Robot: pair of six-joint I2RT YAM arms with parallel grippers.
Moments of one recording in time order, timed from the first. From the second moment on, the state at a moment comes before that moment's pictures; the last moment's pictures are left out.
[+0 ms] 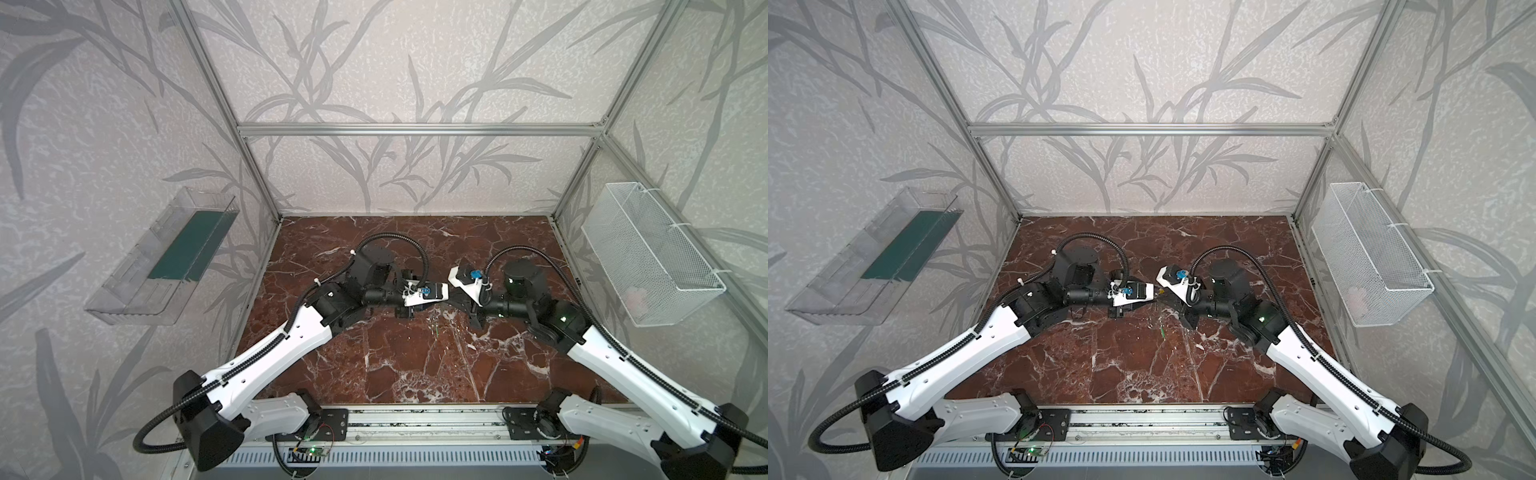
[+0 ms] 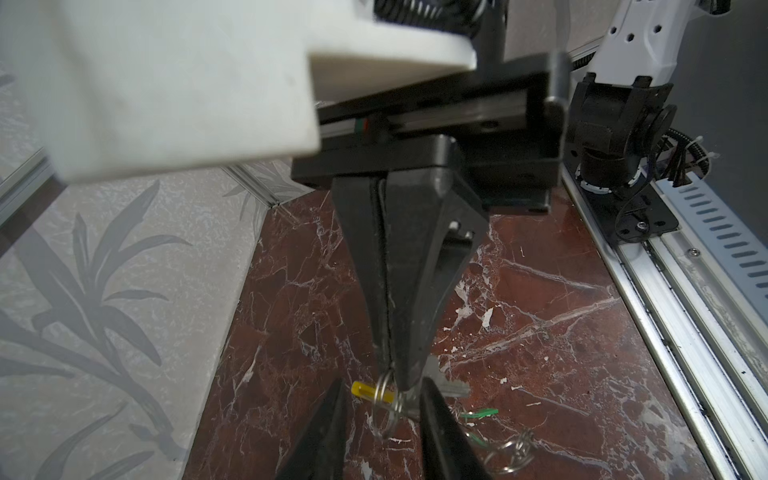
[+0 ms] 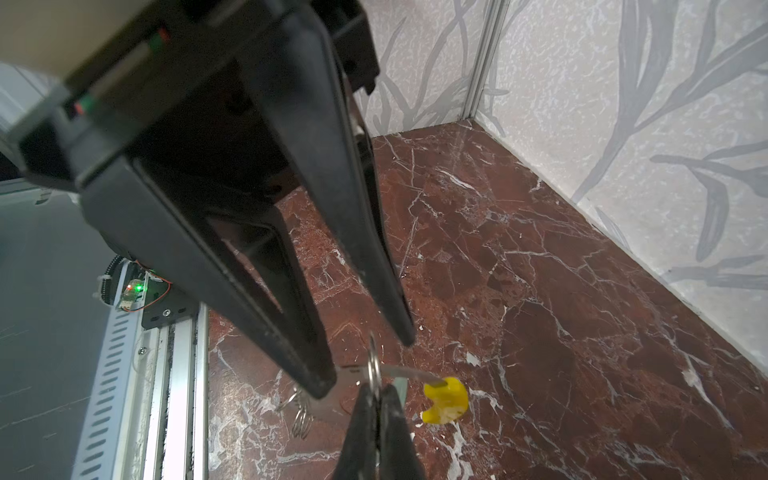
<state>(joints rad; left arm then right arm) -0.76 1.21 1.15 -0.41 0.50 0.78 0.68 1.01 0.95 -0.39 -0.47 -0.25</state>
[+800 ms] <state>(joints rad) -0.77 1.25 1.20 -0.47 0.48 0.79 0.68 1.00 0.95 -0.38 -0.48 -0.25</state>
